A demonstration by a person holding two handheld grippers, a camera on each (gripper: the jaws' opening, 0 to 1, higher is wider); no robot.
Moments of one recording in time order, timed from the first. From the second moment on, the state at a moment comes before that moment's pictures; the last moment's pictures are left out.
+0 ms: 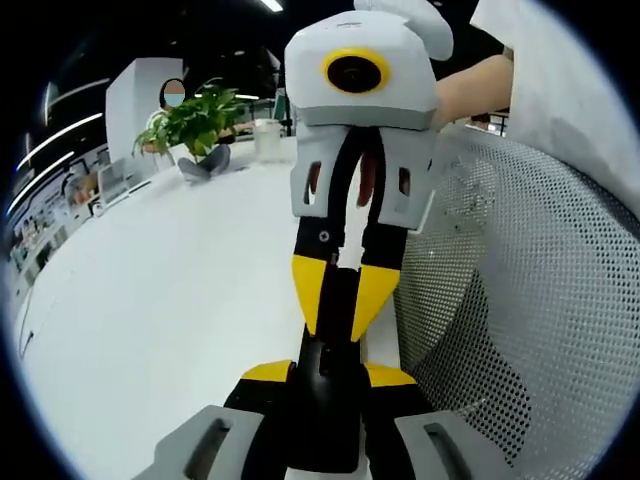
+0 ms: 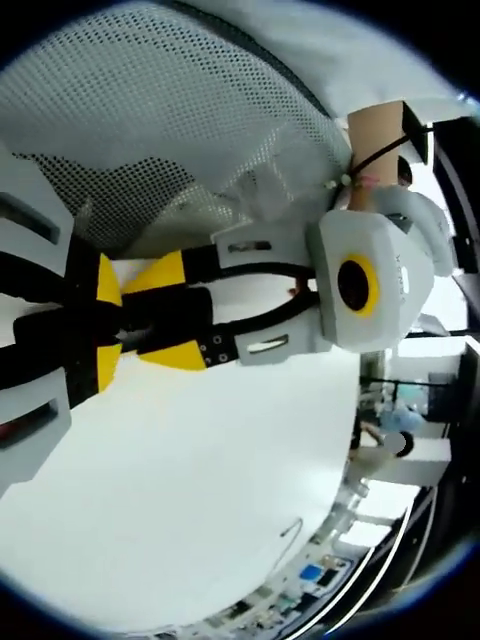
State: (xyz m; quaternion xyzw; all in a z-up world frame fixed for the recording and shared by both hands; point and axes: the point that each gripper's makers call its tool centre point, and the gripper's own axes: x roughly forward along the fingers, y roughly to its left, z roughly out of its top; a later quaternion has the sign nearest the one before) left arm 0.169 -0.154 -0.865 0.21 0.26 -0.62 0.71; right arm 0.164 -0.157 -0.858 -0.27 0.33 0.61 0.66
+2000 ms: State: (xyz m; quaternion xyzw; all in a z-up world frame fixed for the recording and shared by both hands) left arm 0.210 -0.088 -0.718 0.02 0.09 -0.44 0.90; right arm 0.162 -0.181 -0.869 -0.27 0.33 0.61 0.67
